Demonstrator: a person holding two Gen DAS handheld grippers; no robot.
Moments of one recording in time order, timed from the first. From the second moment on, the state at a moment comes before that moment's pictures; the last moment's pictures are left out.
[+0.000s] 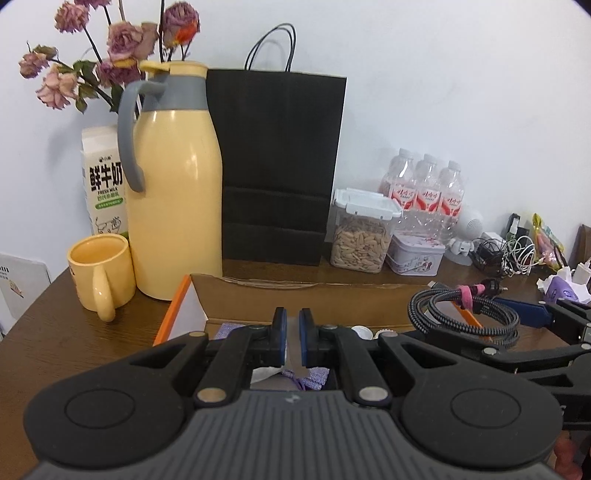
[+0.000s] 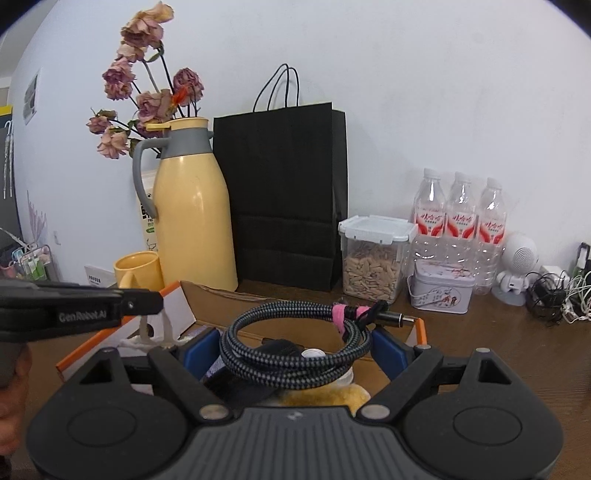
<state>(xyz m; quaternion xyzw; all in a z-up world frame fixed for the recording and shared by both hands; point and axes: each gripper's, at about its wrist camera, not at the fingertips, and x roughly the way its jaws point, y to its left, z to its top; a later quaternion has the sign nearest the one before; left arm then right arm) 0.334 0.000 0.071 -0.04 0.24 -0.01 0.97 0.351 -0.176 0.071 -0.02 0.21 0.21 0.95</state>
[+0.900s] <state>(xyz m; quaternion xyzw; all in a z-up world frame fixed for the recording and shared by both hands) 0.322 0.005 0.080 -0.03 0.23 0.03 0.97 0.341 -0.162 0.078 -0.03 0.23 0.21 0.95</state>
